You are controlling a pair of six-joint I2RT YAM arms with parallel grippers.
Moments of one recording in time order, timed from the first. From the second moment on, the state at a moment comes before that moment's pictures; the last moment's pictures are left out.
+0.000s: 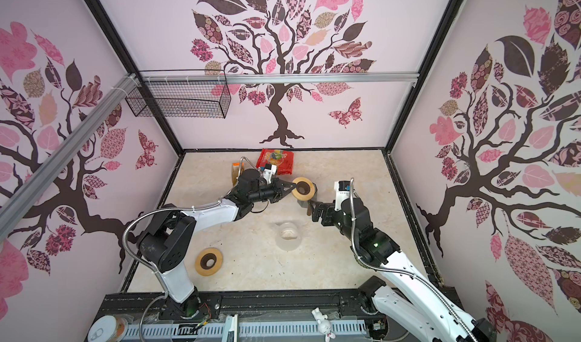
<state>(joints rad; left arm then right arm) -0.58 1.83 1.08 0.49 0.57 -1.16 0.56 0.77 0.67 -0.29 0.09 0.50</state>
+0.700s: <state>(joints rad) -0.58 2.00 1.22 0.48 0.57 -1.16 0.56 0.77 0.64 -0.30 0.09 0.50</state>
